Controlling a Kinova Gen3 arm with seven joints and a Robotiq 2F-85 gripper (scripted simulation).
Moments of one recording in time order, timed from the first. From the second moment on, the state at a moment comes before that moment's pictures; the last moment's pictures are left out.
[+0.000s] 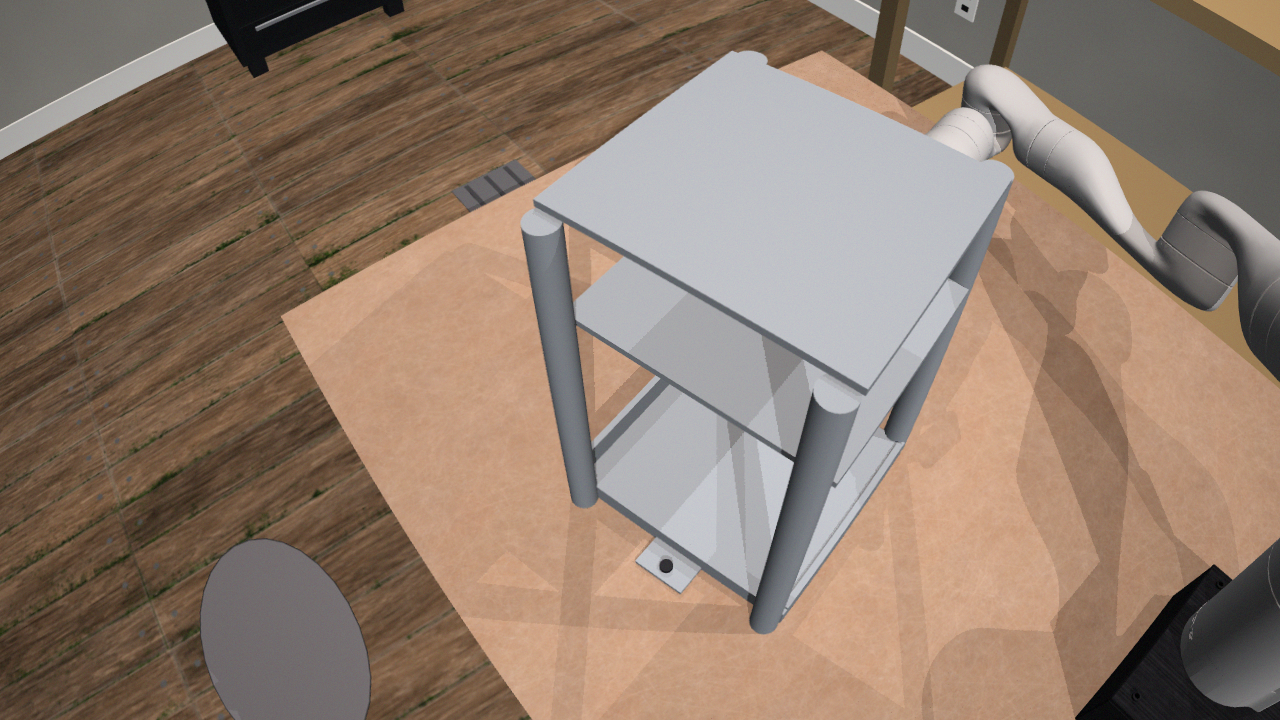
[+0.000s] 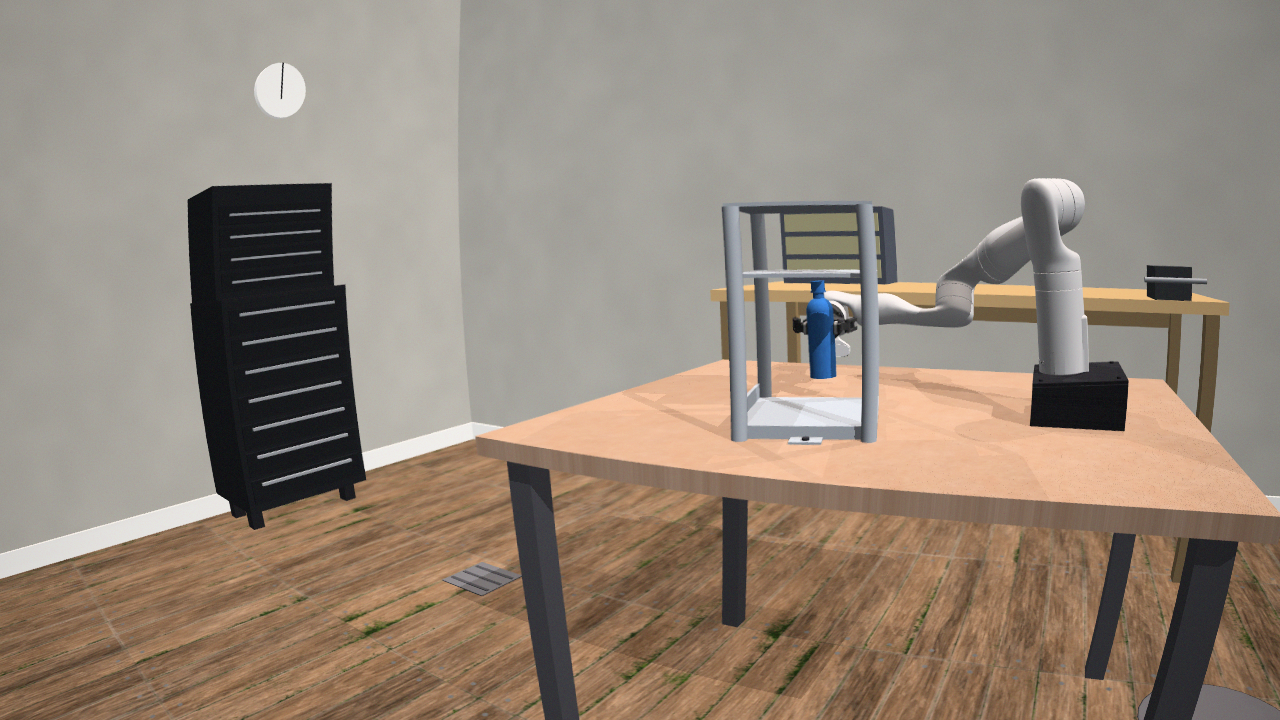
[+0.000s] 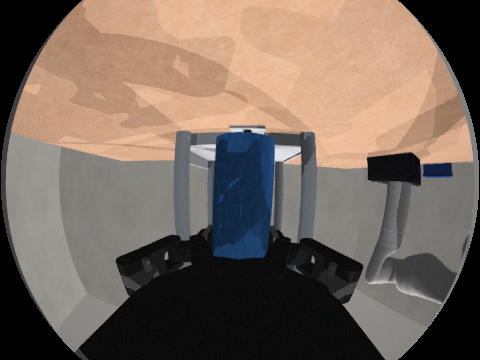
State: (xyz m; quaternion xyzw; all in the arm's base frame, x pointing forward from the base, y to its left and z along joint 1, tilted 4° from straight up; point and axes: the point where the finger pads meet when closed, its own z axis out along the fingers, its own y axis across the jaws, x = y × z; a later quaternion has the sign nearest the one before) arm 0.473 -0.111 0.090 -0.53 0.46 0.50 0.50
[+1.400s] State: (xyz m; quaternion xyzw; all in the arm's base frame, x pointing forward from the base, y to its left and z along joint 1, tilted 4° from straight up) arm 0.468 -0.077 0.095 -0.54 0.45 0.50 0.51
